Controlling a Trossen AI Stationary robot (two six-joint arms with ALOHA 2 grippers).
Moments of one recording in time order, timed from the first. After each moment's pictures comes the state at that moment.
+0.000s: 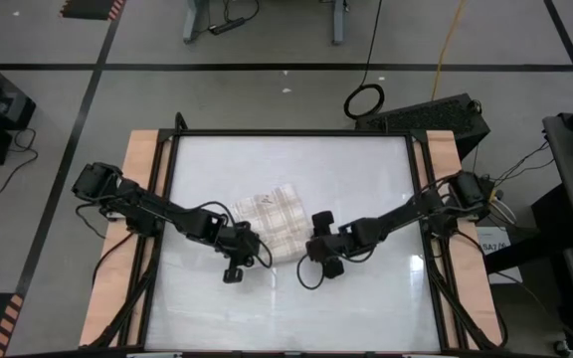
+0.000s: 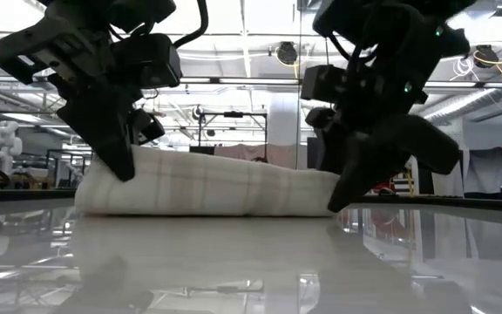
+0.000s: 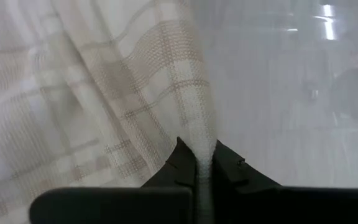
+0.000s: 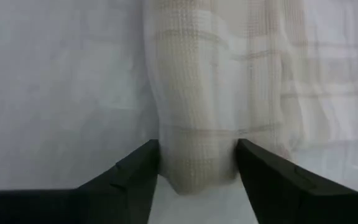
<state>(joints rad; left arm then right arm) -0.26 1.54 0.78 -0.25 0.11 -0.26 0.27 1.78 0.97 -0.28 0.28 -0.07</state>
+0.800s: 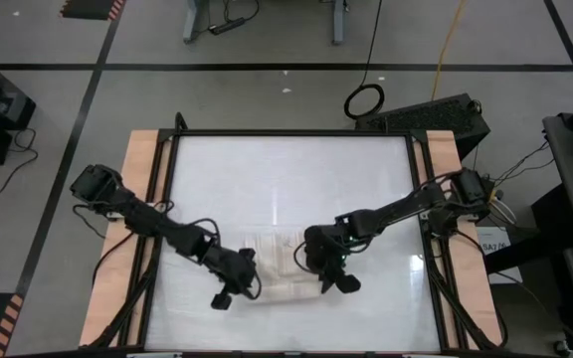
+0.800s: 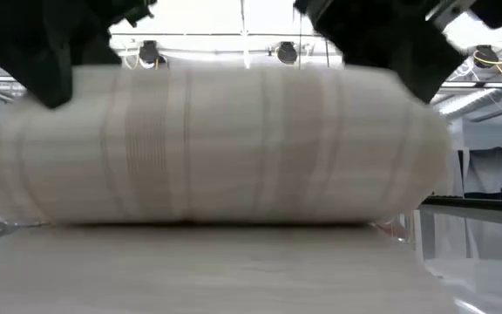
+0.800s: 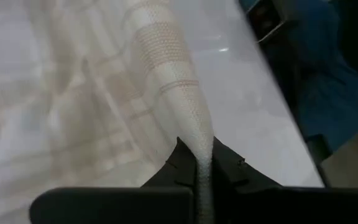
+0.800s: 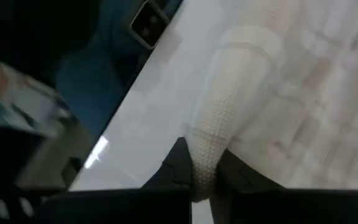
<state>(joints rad) -0.46 1.54 0.78 -0.05 0.22 -0.28 0.22 1.76 1.04 -0.26 -0.67 -0.02</state>
